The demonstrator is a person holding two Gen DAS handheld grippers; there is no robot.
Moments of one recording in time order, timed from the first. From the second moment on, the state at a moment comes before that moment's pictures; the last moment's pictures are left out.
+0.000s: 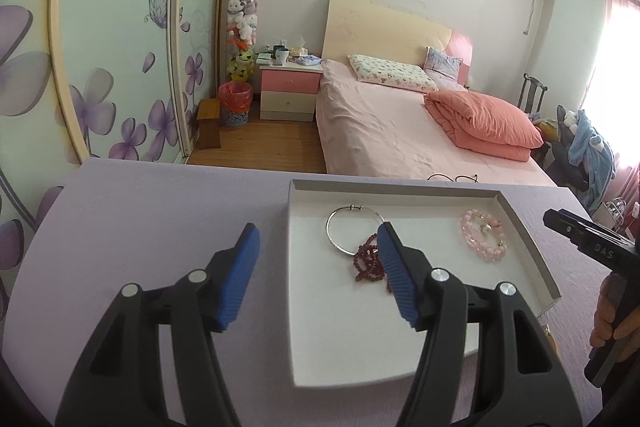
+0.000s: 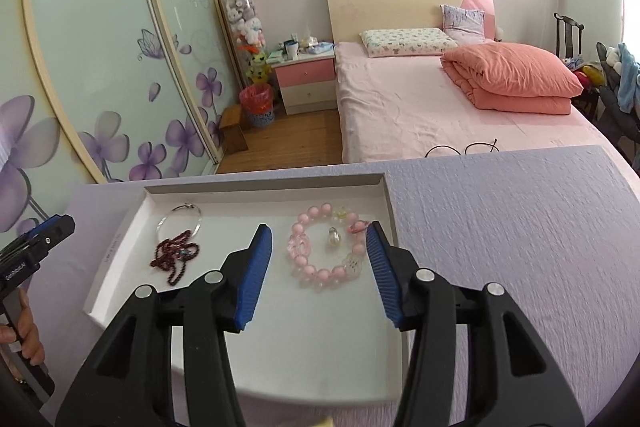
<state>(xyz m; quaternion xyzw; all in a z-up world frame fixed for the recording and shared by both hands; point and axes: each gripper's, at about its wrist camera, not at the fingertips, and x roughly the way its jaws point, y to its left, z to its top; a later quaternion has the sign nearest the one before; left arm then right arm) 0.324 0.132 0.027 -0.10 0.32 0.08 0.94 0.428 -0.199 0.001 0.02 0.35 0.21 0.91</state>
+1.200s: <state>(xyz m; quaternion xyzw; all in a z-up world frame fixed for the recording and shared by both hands) 0.166 0.099 -0.036 -0.06 0.34 0.08 0.93 0.306 -0.239 -0.062 -0.02 0.38 0.20 0.90</state>
